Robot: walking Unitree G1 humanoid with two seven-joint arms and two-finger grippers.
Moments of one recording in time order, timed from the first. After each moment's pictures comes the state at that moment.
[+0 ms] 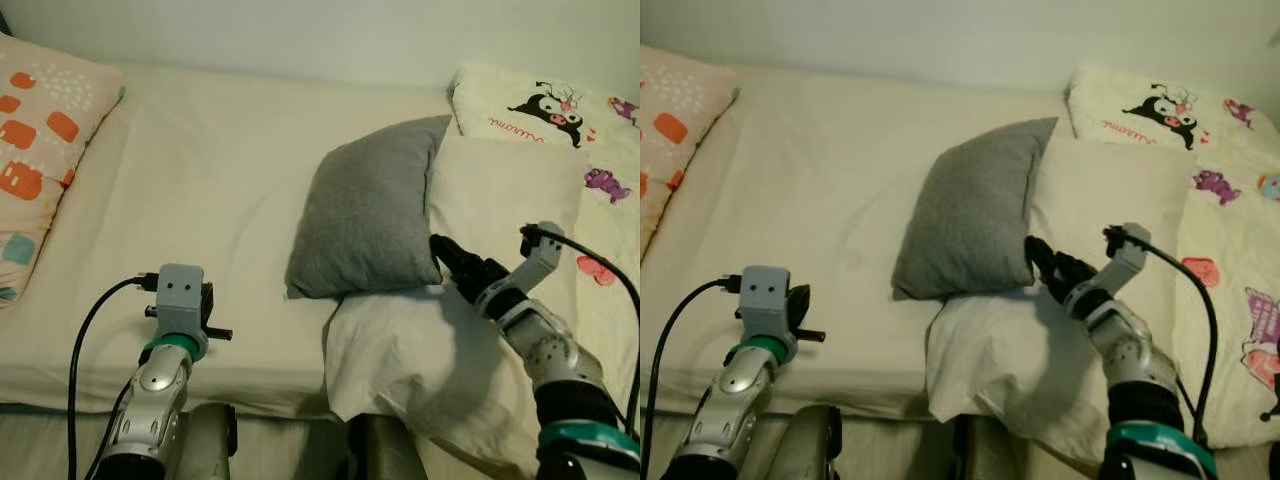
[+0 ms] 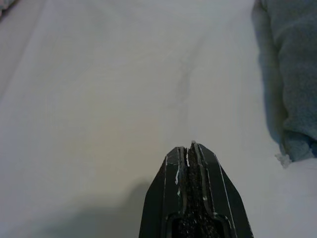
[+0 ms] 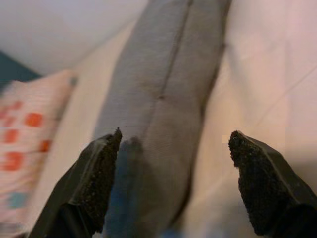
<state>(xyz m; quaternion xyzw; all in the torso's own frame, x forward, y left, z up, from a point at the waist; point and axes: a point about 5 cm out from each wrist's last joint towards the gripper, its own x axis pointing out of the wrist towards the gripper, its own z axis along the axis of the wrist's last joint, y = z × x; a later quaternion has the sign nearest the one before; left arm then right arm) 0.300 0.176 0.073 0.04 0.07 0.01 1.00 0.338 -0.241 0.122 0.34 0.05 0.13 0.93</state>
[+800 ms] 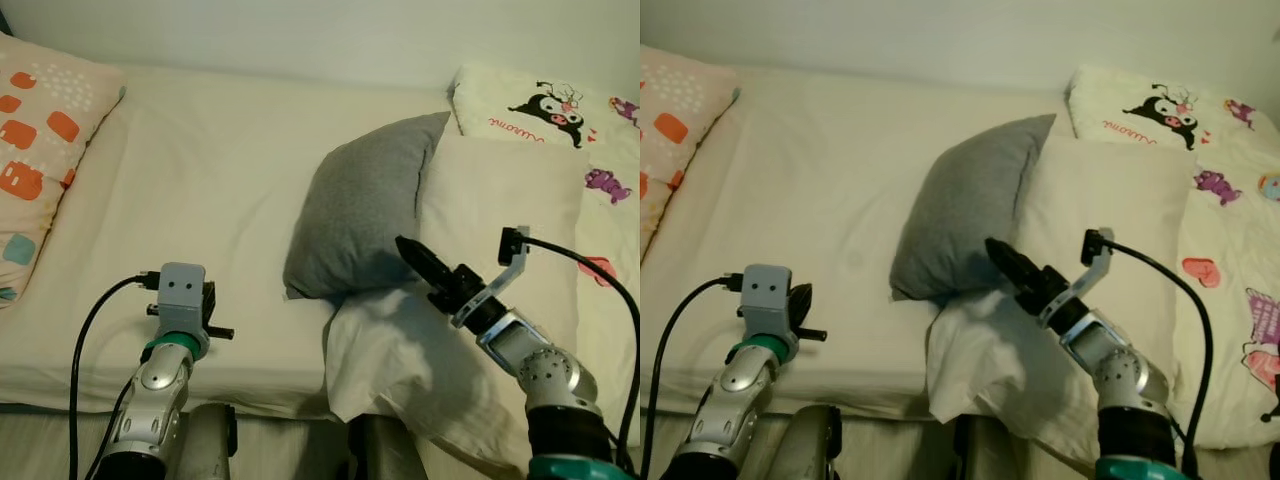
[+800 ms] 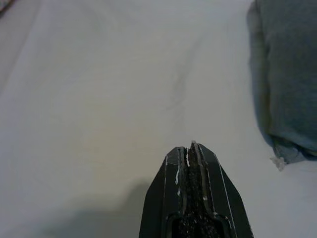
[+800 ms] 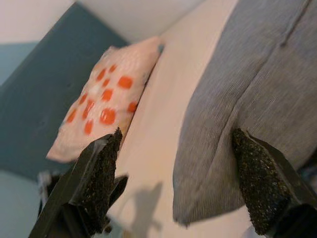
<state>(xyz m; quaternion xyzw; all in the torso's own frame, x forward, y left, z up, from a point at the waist) 0.302 0.175 0.075 0.04 0.07 0.01 1.00 0.316 -0.184 0.134 0.37 0.06 0.32 0.87</state>
